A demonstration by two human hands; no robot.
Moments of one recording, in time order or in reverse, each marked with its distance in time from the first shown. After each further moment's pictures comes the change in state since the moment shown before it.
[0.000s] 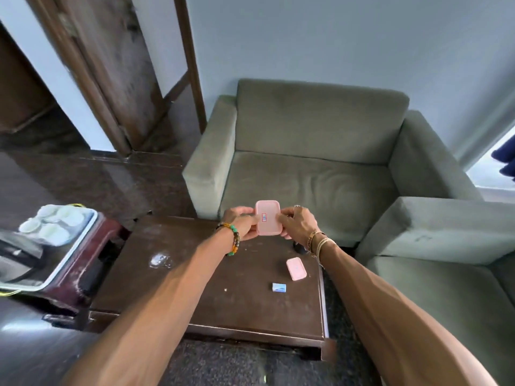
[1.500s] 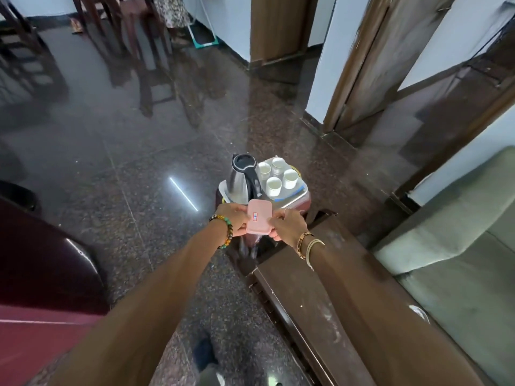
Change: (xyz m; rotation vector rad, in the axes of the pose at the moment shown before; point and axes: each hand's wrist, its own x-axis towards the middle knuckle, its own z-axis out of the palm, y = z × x) left_hand -0.036 -0.090 -0.615 -0.432 0.689 -0.192; right_hand -0.045 -0.338 0.557 -0.200 -0.719 -0.300
